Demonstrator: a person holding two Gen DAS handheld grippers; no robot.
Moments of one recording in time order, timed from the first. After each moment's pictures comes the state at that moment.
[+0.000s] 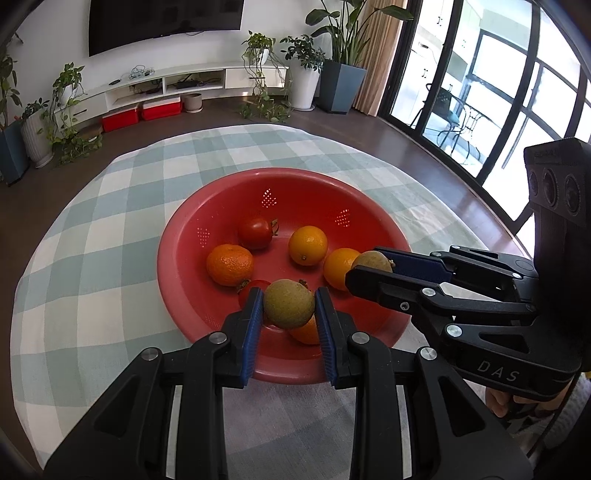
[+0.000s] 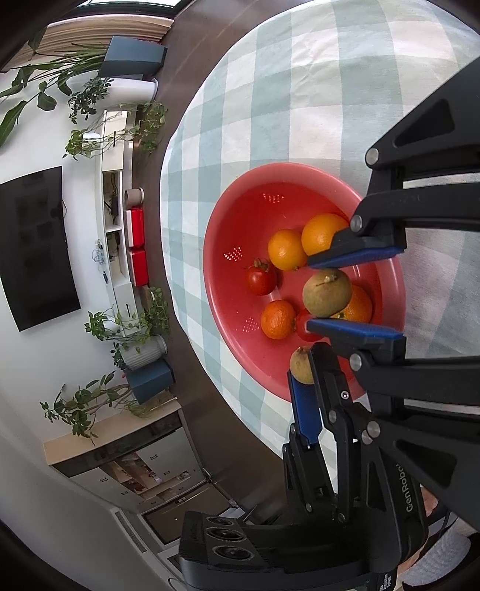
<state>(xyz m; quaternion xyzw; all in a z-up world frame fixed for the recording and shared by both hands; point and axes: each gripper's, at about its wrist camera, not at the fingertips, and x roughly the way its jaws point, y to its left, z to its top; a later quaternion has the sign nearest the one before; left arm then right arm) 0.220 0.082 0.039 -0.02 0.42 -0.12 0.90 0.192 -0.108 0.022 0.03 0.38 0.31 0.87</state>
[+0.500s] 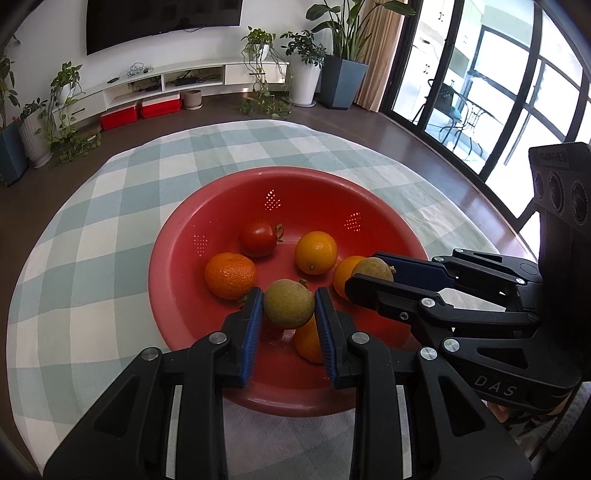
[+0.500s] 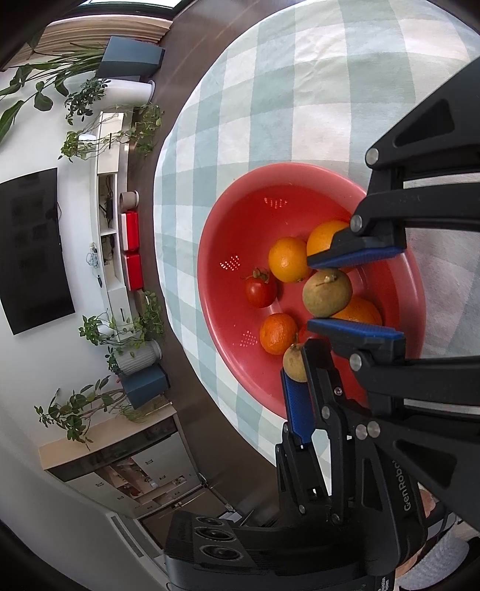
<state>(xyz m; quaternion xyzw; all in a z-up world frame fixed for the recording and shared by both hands) 0.244 0.081 0.028 -0.02 0.43 -0.12 0.90 0.203 -0.104 0.015 0.02 0.38 0.30 0.87</state>
